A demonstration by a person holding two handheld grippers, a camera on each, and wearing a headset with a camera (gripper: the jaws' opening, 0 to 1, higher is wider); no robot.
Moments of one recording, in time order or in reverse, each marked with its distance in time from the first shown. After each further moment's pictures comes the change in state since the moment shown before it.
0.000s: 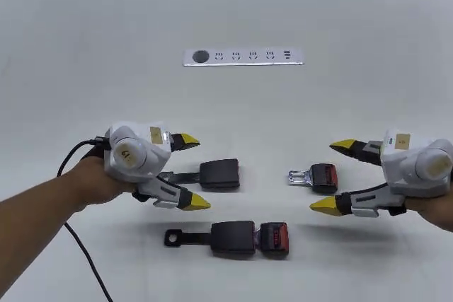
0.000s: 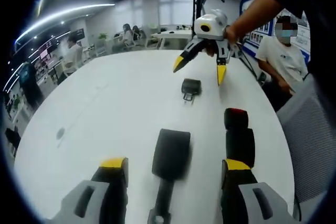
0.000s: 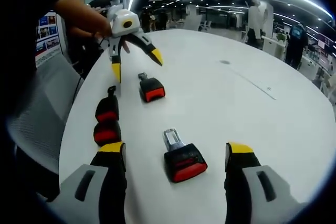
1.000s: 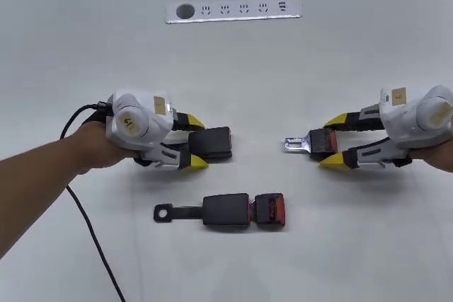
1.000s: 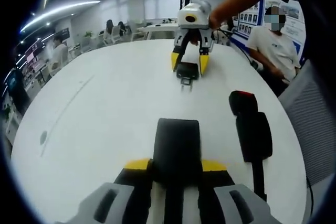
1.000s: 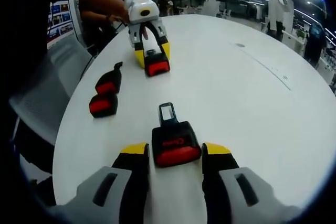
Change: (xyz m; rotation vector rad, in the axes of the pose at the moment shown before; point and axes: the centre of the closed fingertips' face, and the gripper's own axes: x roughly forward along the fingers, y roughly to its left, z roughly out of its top) left arm 0.039 0.006 -0.016 0.062 0.055 -0.115; right arm 0.022 -0.010 -0.035 -0.078 0.124 0.146
